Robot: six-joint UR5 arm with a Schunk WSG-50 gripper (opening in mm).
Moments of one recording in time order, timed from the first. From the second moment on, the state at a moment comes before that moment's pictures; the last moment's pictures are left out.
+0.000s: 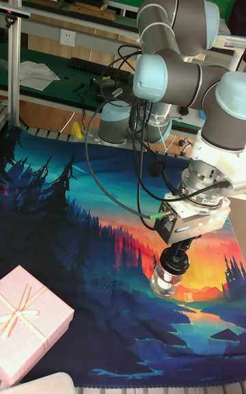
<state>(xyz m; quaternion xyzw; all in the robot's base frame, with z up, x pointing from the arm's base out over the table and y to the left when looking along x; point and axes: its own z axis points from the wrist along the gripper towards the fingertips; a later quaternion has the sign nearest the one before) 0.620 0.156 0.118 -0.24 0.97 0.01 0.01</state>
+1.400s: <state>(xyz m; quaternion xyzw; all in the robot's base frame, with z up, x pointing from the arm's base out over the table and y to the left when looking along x) 0.625 0.157 0.118 -0.07 1.00 0.01 0.01</state>
